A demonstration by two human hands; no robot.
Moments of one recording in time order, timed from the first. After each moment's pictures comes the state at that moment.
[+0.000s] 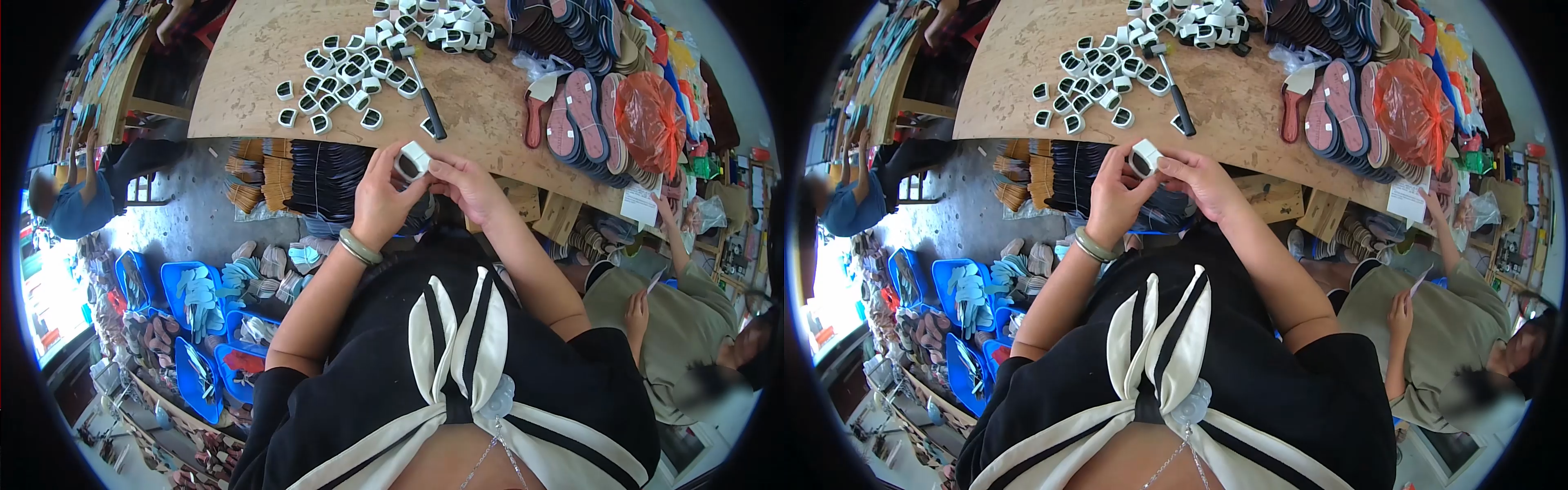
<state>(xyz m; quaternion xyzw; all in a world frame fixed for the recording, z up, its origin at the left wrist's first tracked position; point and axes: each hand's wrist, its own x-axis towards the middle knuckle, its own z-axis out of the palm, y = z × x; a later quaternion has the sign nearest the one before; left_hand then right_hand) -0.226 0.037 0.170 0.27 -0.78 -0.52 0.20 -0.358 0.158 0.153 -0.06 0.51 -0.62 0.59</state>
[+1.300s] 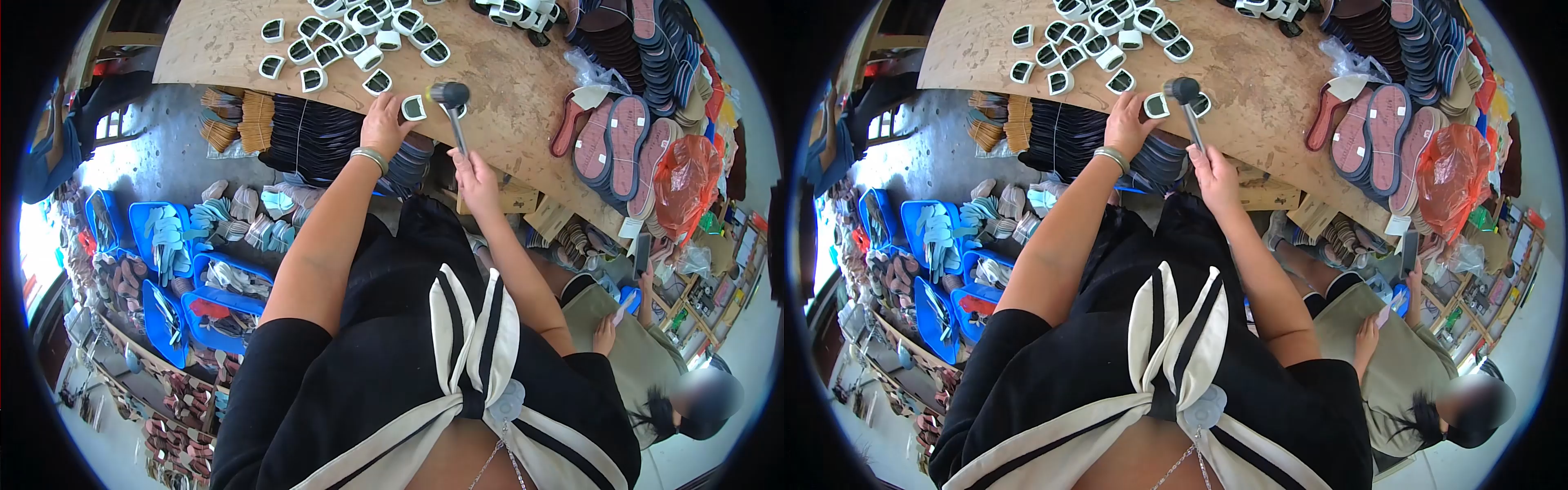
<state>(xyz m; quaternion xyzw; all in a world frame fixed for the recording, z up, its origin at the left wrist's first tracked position) -0.294 -0.027 -0.054 0.35 -0.85 -0.37 0.12 -0.381 0.162 0.020 -0.20 0.78 -0.47 0.38</state>
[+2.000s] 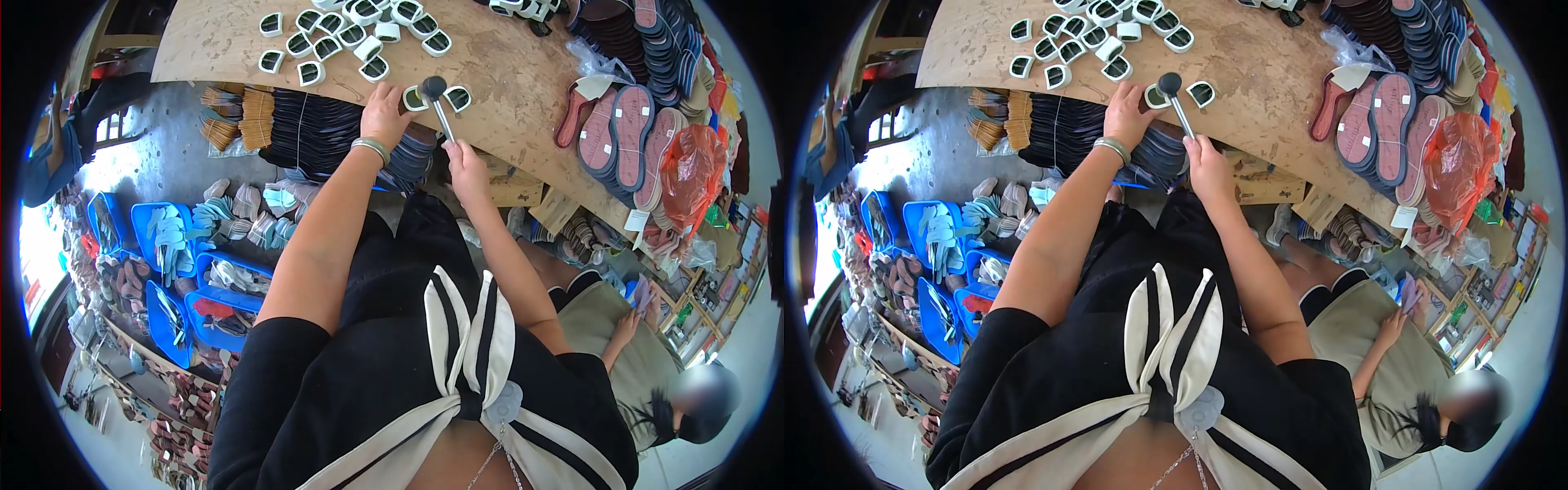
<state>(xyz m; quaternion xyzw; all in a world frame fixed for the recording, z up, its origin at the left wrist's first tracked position) -0.294 -0.029 -0.052 0.35 -0.86 -0.37 0.11 -0.366 0.151 0.003 -0.22 0.86 -0.31 0.34</state>
